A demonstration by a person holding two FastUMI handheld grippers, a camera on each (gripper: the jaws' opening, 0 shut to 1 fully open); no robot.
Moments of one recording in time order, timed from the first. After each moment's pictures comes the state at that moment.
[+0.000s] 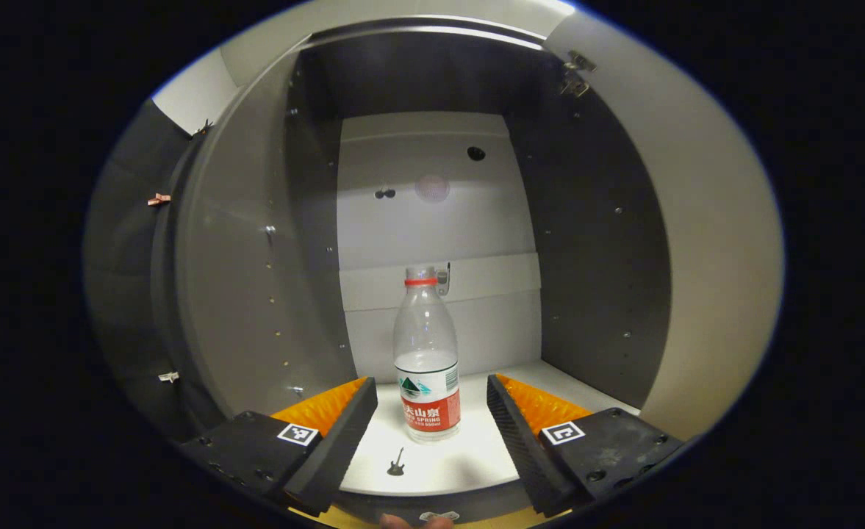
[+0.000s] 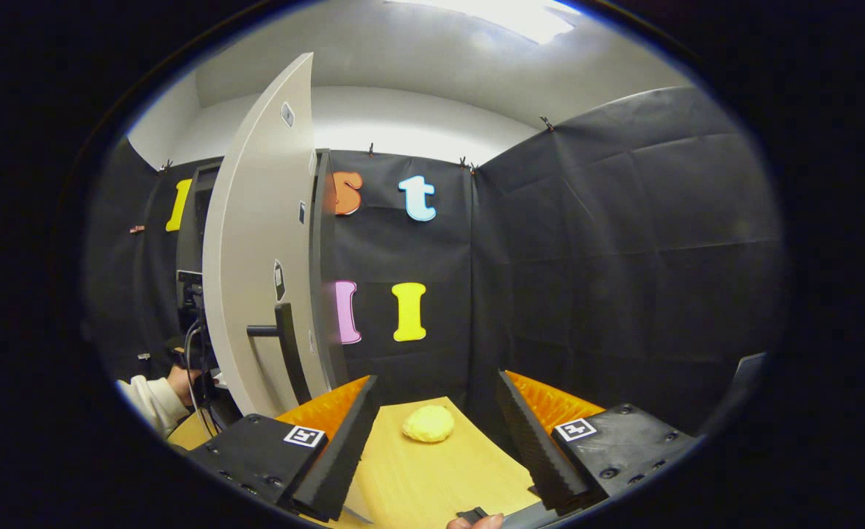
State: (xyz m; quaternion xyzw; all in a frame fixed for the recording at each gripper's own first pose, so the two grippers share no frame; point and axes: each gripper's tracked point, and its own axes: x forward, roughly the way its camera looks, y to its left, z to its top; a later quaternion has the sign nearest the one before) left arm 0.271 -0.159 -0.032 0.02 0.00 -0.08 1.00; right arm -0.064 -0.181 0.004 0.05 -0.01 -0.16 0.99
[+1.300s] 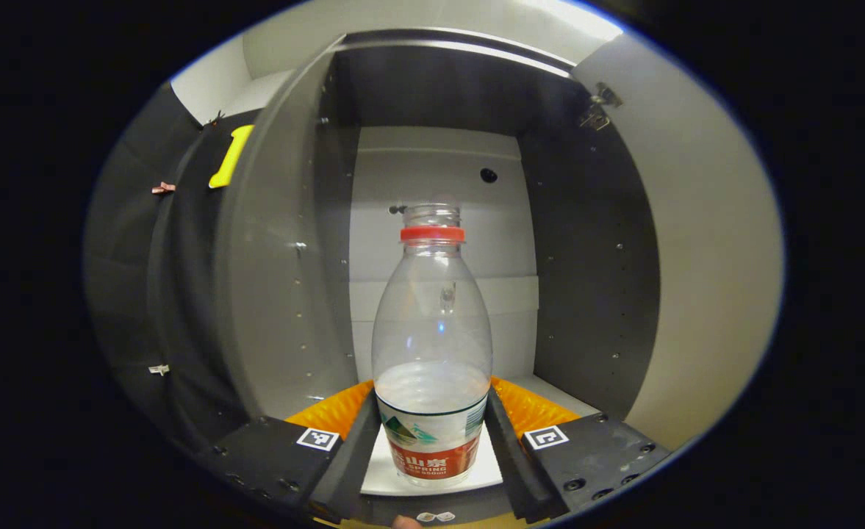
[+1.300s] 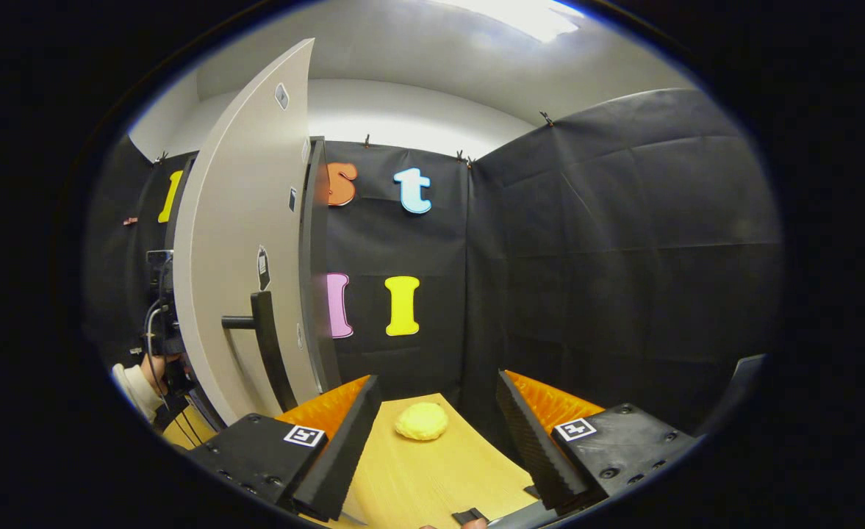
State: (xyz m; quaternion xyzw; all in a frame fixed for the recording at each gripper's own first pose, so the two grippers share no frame) left arm 0.217 -0.128 0.002 -0.01 -0.03 -0.10 0.99; right arm -0.054 -0.192 -0.004 0.04 0.00 -0.17 0.99
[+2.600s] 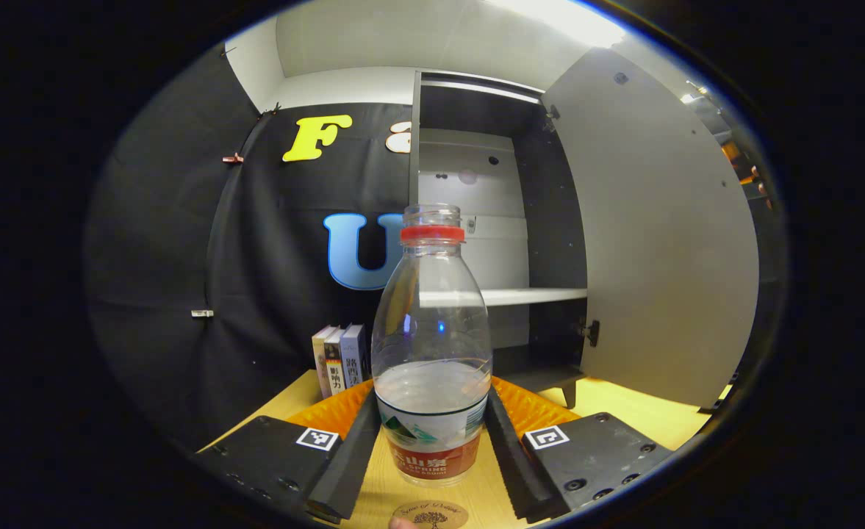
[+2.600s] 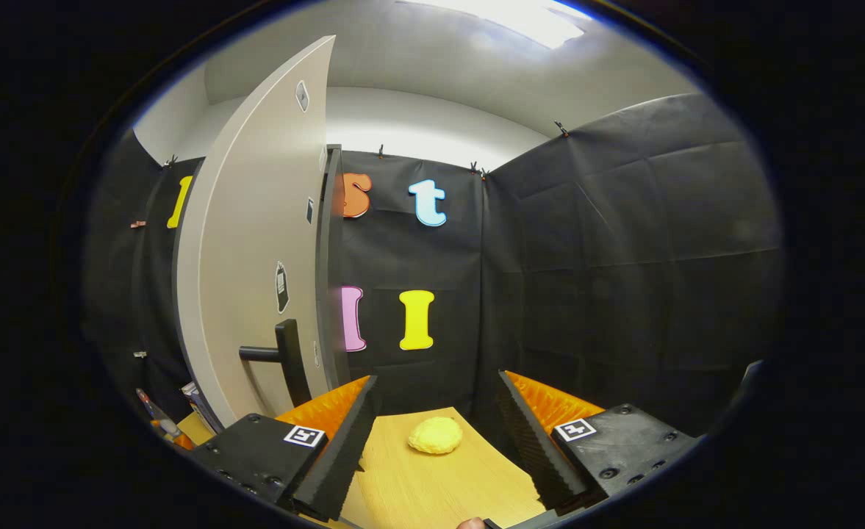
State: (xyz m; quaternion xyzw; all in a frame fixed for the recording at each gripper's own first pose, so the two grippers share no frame) left arm -0.006 -0.026 -0.236 -0.02 -0.02 -0.09 1.00; right arm -0.022 -0.170 0.015 0.03 -0.03 -0.15 0.99
